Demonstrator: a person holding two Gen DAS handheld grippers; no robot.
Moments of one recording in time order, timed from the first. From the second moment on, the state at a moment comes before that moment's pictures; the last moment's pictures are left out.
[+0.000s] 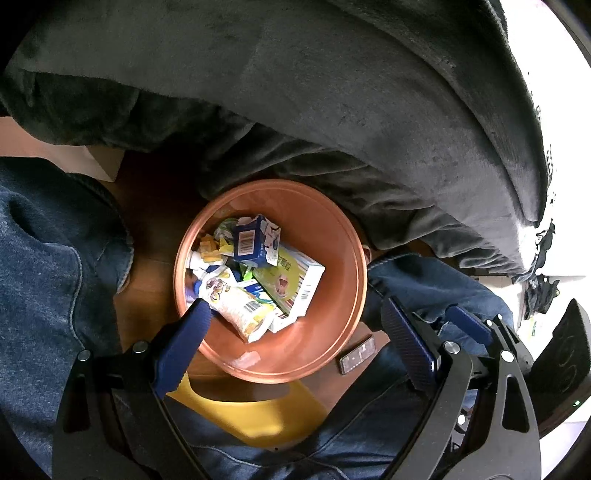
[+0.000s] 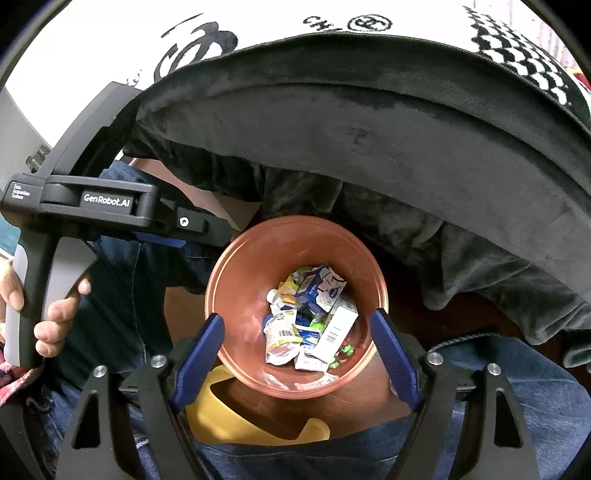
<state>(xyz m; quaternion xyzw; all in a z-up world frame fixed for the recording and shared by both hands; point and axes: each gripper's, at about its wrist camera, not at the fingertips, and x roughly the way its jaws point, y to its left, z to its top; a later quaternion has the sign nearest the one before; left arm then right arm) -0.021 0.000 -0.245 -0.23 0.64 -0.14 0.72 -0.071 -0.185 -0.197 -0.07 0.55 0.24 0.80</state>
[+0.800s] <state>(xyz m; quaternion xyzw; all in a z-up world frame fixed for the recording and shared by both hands) -0.025 -0.010 -0.202 -0.09 0.58 -0.06 0.81 -0.053 -0.221 -0.170 0.04 0.50 0.14 0.86</state>
